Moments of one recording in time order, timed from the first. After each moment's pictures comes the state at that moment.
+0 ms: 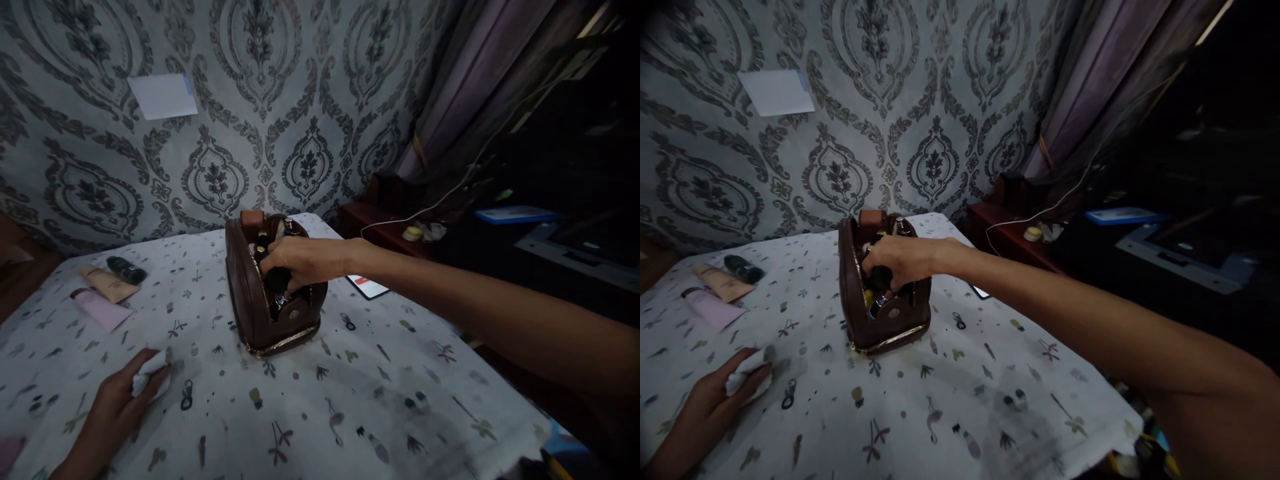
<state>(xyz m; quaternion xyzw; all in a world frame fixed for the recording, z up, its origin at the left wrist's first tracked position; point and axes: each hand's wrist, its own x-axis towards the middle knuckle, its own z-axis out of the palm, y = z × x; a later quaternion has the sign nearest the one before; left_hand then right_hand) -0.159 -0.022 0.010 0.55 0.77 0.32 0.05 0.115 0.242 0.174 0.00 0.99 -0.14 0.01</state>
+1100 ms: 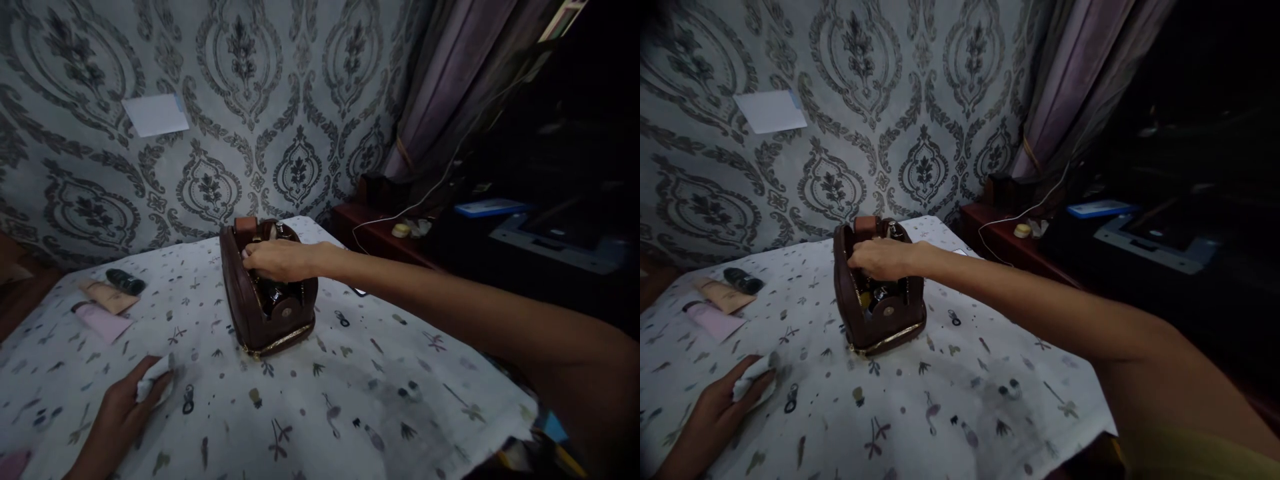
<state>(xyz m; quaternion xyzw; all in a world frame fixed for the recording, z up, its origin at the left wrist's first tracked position) -0.156 -0.022 0.006 0.52 0.78 0.33 0.08 0.094 0.236 0.168 0.05 1.00 0.05 0.03</state>
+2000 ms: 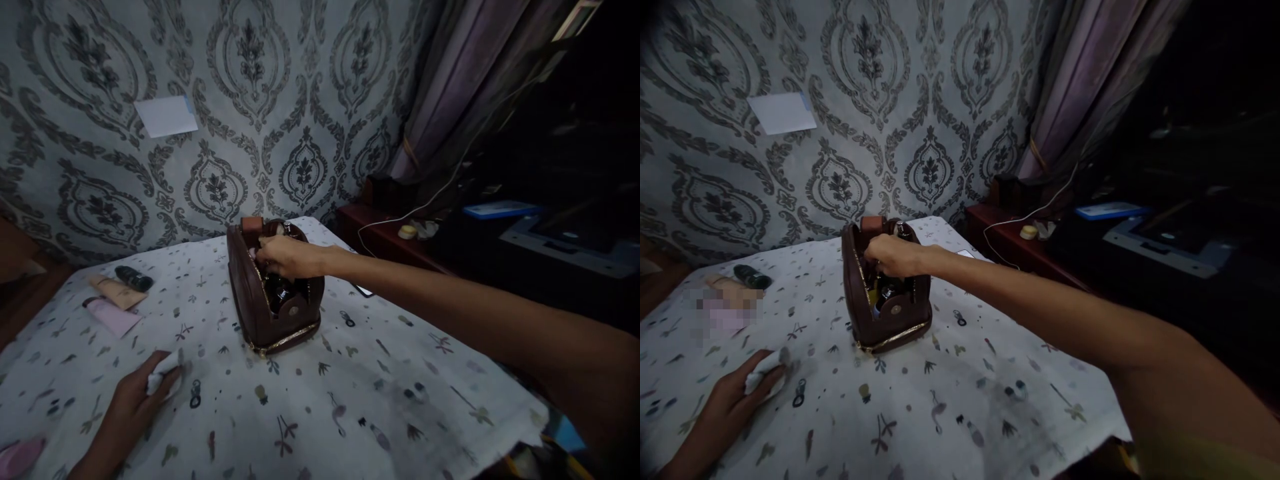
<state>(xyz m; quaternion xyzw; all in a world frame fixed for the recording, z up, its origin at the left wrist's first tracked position) -0.149 -0.020 0.015 0.58 0.74 0.33 0.08 0.094 0.248 0.154 0.10 0.99 0.00 -0.02</state>
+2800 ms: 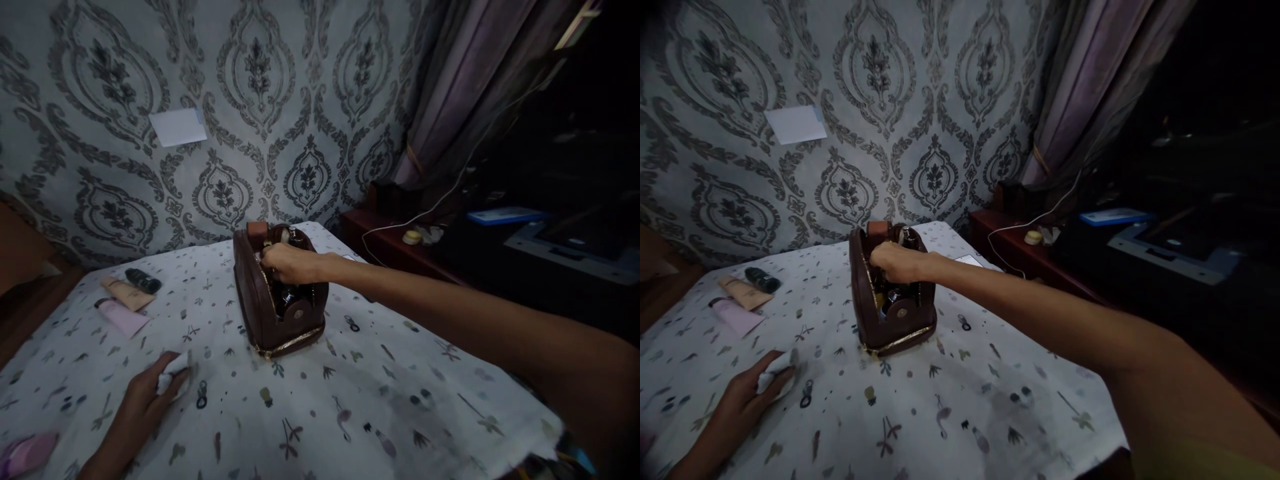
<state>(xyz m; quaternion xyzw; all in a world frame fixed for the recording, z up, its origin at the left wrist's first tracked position) -0.145 -0.022 0.013 0.58 0.74 0.34 0.10 0.085 0.248 0.148 0.07 1.00 0.01 -0.02</state>
